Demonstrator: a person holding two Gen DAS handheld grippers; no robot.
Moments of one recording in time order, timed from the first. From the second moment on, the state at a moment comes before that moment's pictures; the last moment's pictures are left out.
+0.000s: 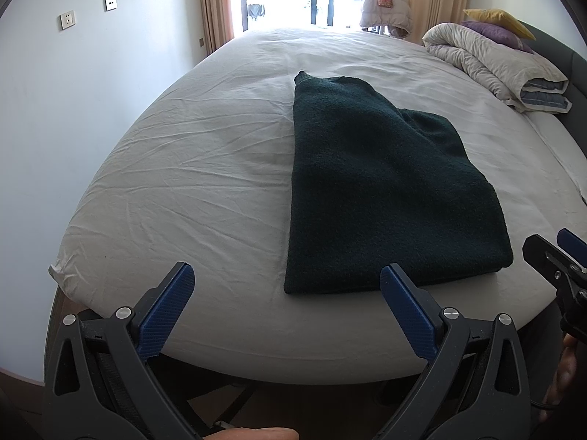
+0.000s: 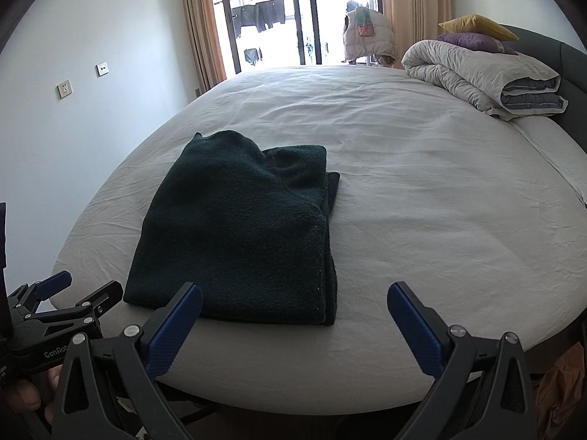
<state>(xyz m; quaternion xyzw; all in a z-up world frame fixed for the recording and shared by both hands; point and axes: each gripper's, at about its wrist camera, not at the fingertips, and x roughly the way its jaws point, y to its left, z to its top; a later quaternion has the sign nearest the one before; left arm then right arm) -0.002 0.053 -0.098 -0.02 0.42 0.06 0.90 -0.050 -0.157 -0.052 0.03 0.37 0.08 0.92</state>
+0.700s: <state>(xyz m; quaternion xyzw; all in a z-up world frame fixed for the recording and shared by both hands) -0.010 0.045 -0.098 -0.02 0.42 0.06 0.90 -0.051 -0.156 -0.054 0.03 0.37 0.08 0.92</state>
